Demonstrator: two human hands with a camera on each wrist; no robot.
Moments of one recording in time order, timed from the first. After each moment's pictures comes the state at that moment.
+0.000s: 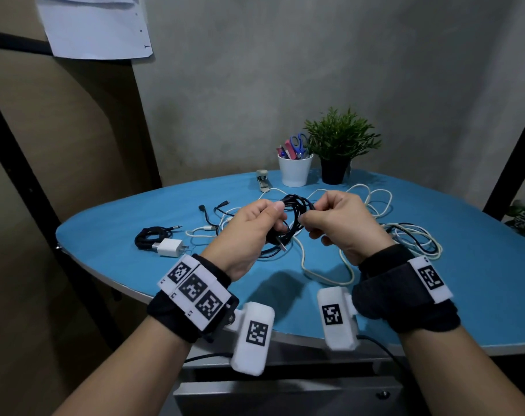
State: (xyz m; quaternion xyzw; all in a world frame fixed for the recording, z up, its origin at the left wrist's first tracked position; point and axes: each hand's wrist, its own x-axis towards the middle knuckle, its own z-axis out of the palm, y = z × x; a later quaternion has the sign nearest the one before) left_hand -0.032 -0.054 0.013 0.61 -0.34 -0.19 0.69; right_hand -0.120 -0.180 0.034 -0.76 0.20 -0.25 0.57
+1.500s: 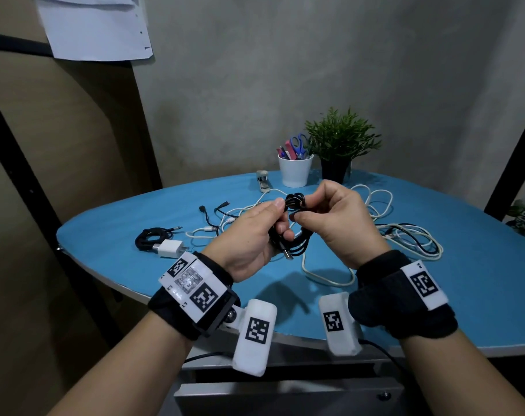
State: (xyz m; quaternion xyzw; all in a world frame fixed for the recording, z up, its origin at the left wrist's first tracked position) left_hand -0.042 -0.054 0.023 0.53 -0.30 -0.32 0.73; right_hand -0.119 -0.171 0.031 -0.73 0.07 -0.33 0.60
